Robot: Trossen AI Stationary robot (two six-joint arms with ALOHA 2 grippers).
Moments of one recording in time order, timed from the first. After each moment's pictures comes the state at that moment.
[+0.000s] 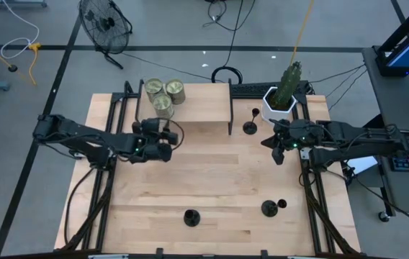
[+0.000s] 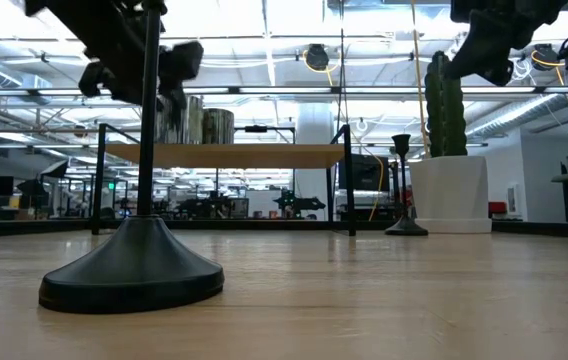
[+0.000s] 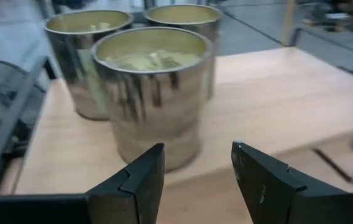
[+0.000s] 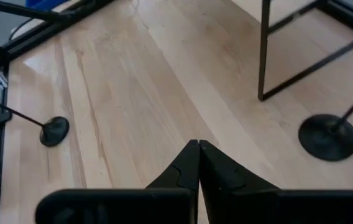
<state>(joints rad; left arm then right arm) -0.12 1.30 0.84 -0.55 -1.15 -1.04 -0.04 0.74 0.79 -0.70 0.10 0.49</state>
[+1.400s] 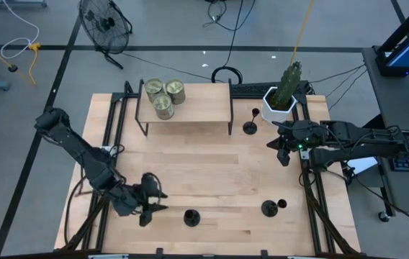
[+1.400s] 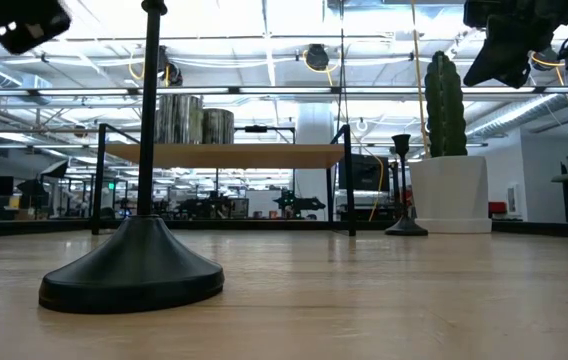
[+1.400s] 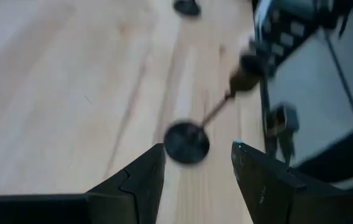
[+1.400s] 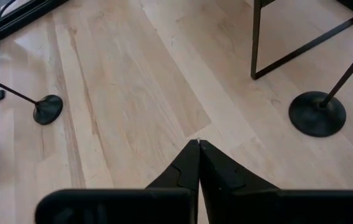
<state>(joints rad) -0.75 1.26 0.84 -0.30 -0.46 -0.82 -0.04 0.69 0.79 -0.82 0.08 0.48</state>
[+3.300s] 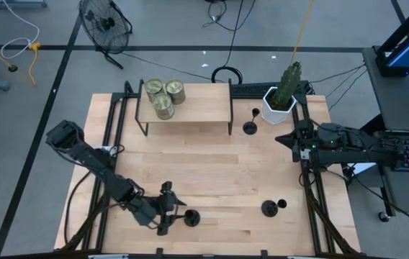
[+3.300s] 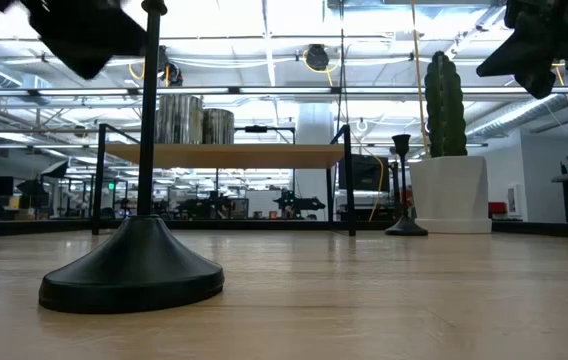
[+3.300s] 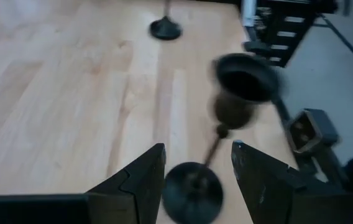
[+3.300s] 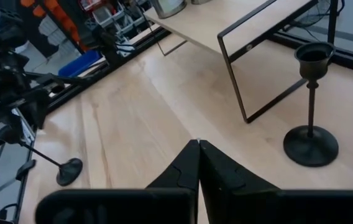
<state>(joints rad) -0.71 1.55 0.84 0.12 -0.50 -0.48 -0.04 0.30 0.59 -0.69 0.19 0.55</state>
